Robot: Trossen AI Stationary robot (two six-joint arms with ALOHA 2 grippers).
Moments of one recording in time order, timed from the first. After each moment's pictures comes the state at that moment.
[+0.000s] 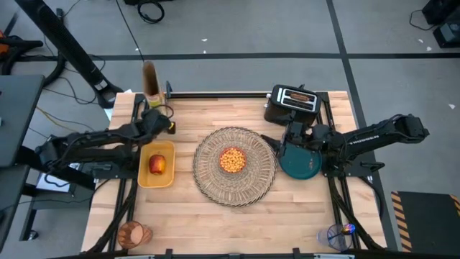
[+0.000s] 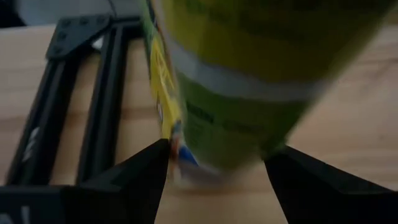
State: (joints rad) left arm 0.53 0.97 0.35 -0.39 -0.69 -0.77; right arm 0.00 1.00 0.31 0.84 0.35 -0.08
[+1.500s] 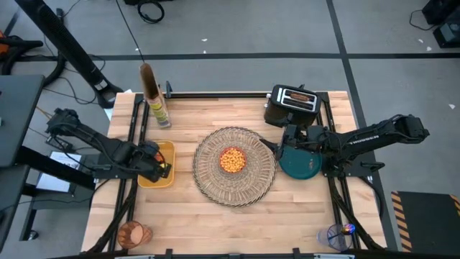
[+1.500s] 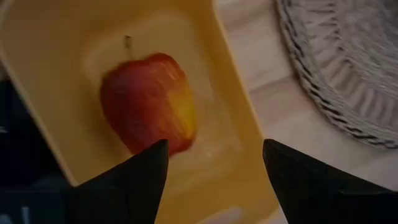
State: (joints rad) left arm -0.47 0.97 0.77 -1.20 -0.28 -1.68; right arm -0.01 1.00 0.31 0.68 0.34 -0.06
